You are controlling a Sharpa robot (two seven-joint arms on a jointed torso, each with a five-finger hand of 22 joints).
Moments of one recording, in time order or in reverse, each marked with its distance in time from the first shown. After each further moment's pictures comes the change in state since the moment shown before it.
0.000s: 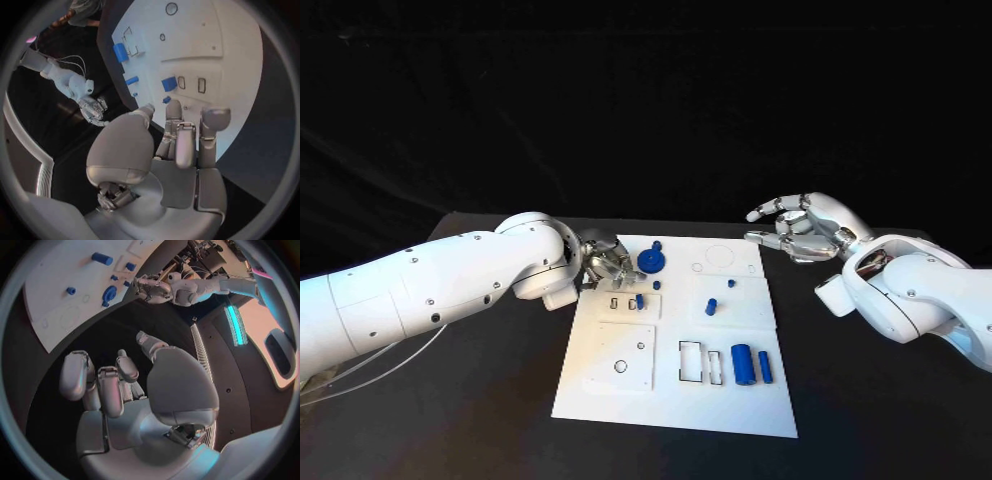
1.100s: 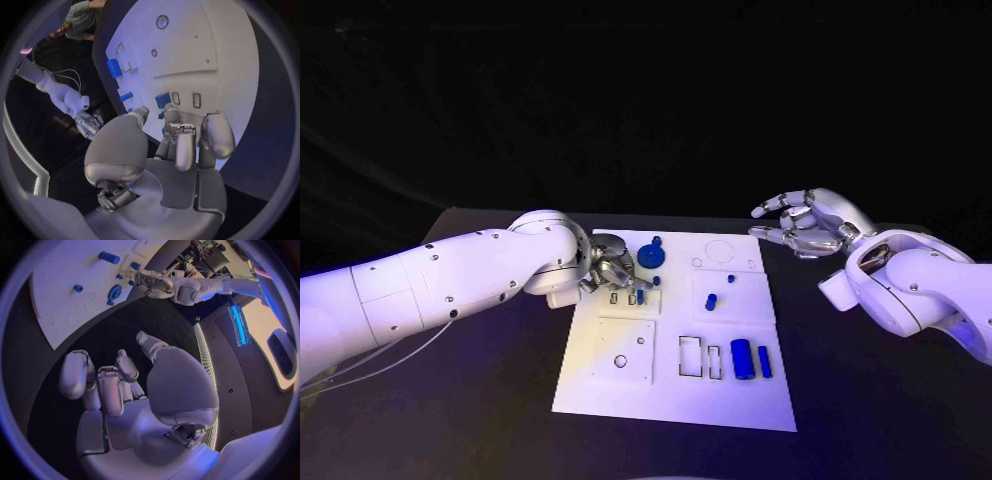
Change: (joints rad) left arm 0.008 0.046 -0.021 -0.033 -0.062 0.097 -0.035; left_hand -0.120 -0.017 -0.020 0.003 -0.004 0.033 -0.025 0.105 0.066 0.084 -0.023 0.218 0.185 -0.003 -0.004 0.039 0.000 -0.031 0.032 -0.004 0.147 0.240; right arm 0.000 -0.001 -0.001 -0.013 -0.001 -0.002 -0.020; right_hand 0.000 0.000 -0.005 0.005 0.010 0.000 0.000 0.008 0.000 0.000 0.000 0.000 -0.002 0.000 0.000 -0.008 0.000 0.000 -0.003 -0.004 -0.015 -0.009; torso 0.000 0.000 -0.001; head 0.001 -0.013
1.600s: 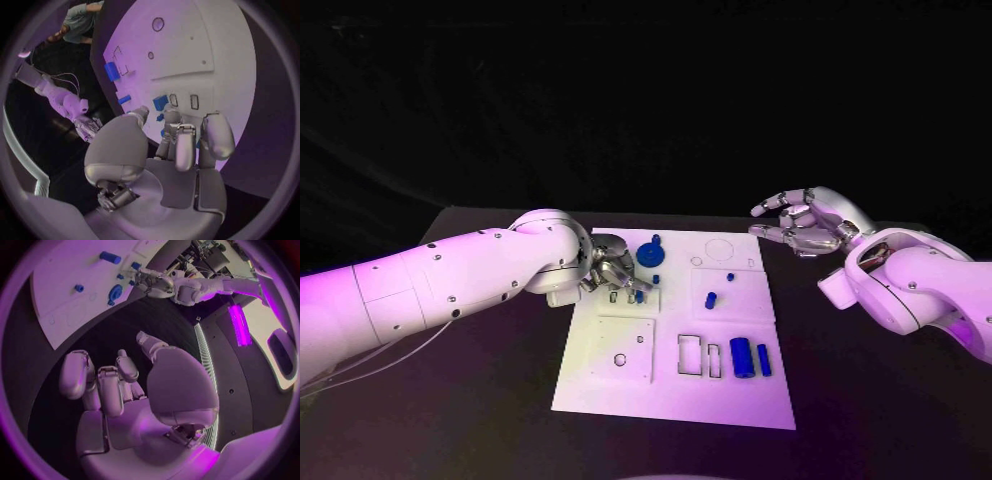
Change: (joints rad) left arm 0.000 0.010 -0.001 -0.005 -0.022 0.020 -0.007; left_hand 0.005 0.005 0.000 0.000 0.004 -0.004 -0.004 0.006 0.007 0.004 -0.004 0.006 0.007 0.004 -0.004 0.000 0.000 0.000 0.003 -0.003 0.007 0.006; right arm -0.001 0.002 -0.001 -0.004 0.000 0.000 -0.001; right_hand 0.000 0.000 0.000 0.000 0.006 0.000 0.000 0.000 0.000 0.000 0.000 0.000 0.000 0.000 0.000 0.000 0.000 0.000 0.000 0.000 0.000 0.000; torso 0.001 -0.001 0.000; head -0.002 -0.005
